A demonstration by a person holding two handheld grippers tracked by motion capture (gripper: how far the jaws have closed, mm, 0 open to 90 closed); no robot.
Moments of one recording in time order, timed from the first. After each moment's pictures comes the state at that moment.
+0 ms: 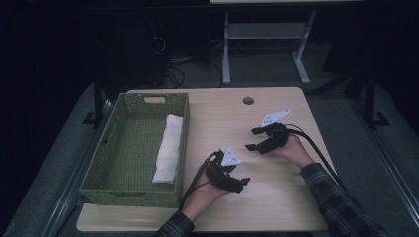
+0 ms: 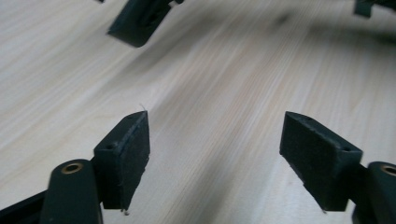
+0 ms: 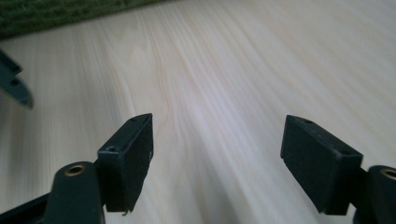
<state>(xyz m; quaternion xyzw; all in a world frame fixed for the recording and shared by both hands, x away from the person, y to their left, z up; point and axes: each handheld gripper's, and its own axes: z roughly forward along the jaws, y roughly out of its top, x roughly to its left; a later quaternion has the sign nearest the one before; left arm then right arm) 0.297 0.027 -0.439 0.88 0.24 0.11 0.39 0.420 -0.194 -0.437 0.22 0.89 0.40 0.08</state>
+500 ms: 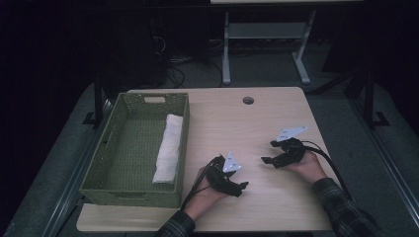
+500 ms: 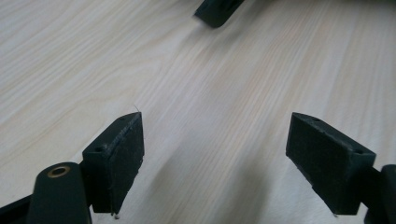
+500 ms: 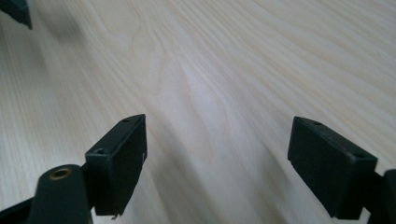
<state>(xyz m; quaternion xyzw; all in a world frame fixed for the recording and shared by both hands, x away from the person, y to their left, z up) 0.300 0.029 -0.465 0.88 0.24 0.11 0.39 0.383 -0.242 -0.470 0.29 0.87 0.37 0.10</state>
